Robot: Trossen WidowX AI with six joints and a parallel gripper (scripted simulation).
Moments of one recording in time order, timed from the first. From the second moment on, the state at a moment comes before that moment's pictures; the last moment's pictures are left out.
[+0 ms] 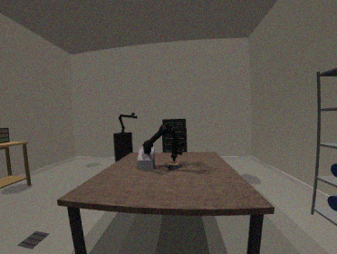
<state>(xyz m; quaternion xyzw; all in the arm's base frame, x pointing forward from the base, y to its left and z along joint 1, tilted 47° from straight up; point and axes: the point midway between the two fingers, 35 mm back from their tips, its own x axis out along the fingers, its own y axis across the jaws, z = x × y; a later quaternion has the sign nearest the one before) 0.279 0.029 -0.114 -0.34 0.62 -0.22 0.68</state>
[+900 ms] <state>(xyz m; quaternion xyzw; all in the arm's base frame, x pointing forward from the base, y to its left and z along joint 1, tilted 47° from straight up) 0.291 0.029 -0.111 -0.34 0.62 -0.21 0.68</state>
